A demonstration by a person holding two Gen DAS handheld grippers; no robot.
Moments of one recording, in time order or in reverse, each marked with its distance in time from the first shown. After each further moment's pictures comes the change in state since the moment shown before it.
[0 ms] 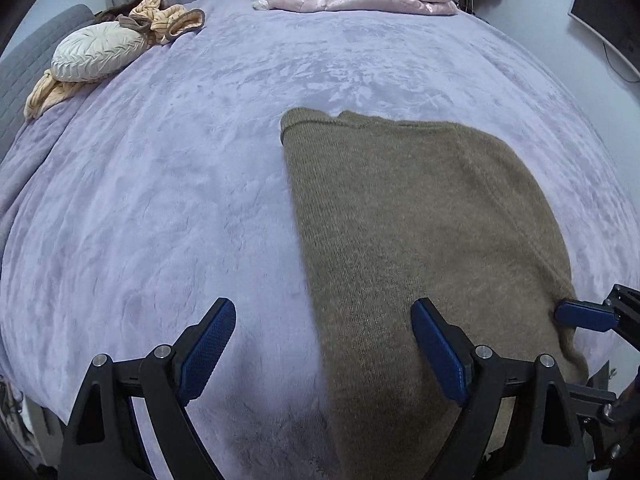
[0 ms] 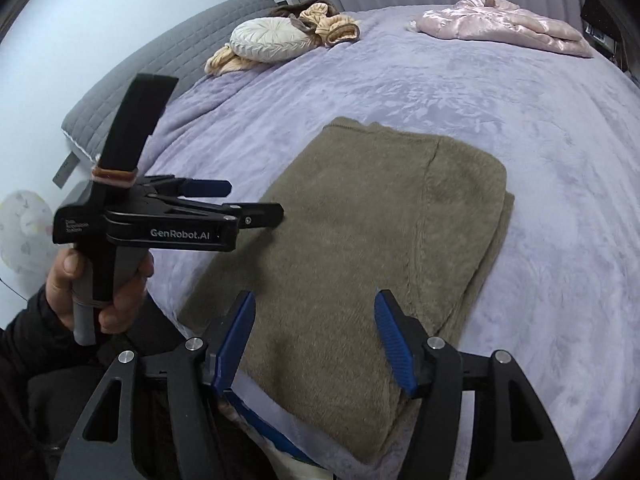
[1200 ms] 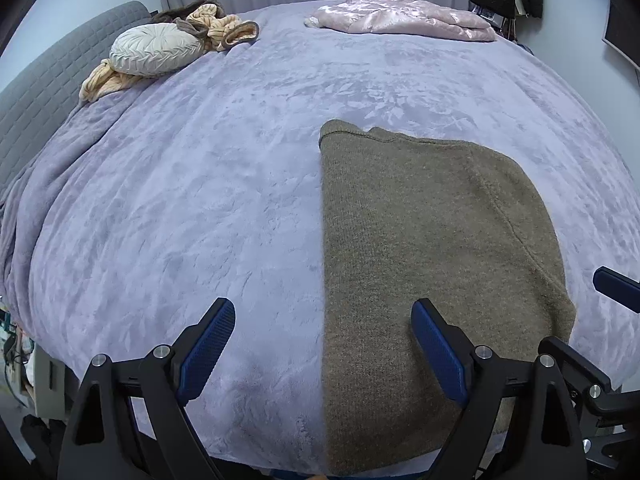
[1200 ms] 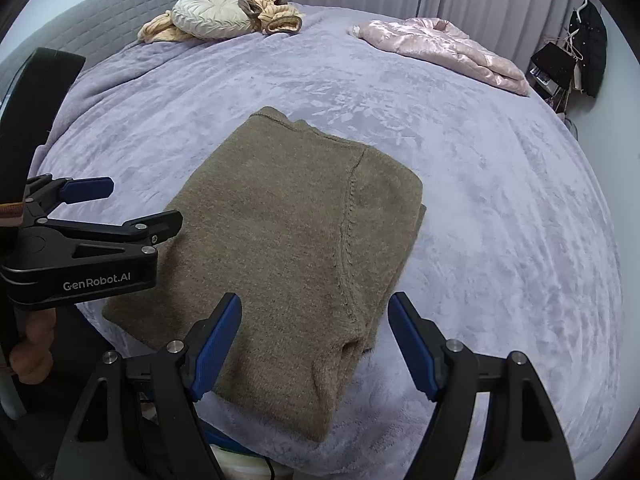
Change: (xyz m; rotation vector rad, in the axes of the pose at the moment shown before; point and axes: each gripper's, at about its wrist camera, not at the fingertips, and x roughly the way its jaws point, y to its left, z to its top) left arm -0.043 -0.013 -0.022 -0.118 -0.081 0.148; right arm -0.016 0.030 0.010 -0.065 0.043 -0.420
